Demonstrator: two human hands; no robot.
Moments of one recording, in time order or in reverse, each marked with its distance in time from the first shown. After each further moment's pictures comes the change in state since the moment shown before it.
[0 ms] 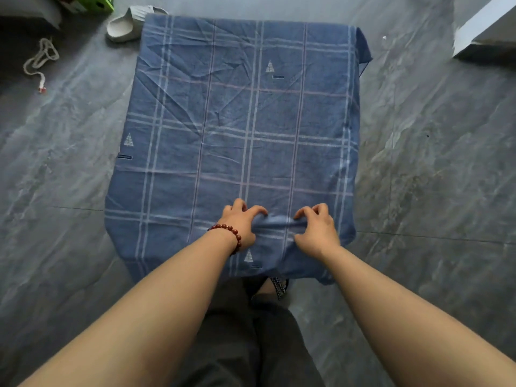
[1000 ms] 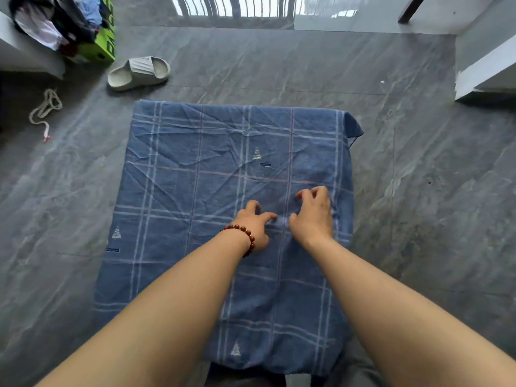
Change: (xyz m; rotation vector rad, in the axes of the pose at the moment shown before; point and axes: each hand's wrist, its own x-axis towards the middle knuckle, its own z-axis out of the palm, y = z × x) left_hand 0.122 0.072 -0.145 0.055 -0.054 0.012; right_hand 0.151 -0.082 -0.135 0.051 0.278 -0.013
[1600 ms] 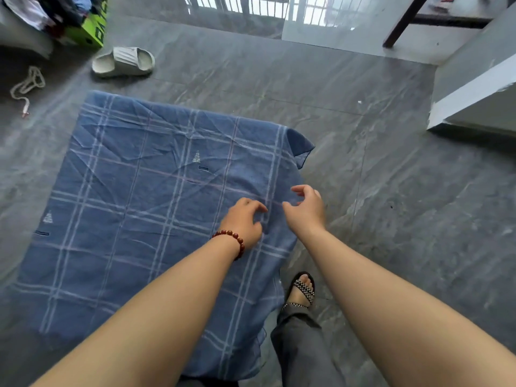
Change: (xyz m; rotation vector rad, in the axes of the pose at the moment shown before) left_hand 0.035 0.144 0.014 -0.340 0.393 -0.015; right_hand 0.063 0.096 -0.100 0.416 -0.098 0.056
